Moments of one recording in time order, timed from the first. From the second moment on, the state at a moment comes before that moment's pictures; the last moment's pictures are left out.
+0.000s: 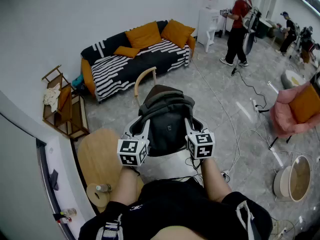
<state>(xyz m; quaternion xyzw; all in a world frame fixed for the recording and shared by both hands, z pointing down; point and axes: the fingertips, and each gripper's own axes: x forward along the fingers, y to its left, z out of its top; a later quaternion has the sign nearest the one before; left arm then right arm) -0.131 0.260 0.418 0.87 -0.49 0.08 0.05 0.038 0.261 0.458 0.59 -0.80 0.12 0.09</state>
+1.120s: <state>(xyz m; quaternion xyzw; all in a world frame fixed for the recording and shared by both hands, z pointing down) -0.040 0.244 0.427 0.86 -0.50 0.07 0.07 0.132 0.242 0.461 0.58 -0.80 0.13 0.04</state>
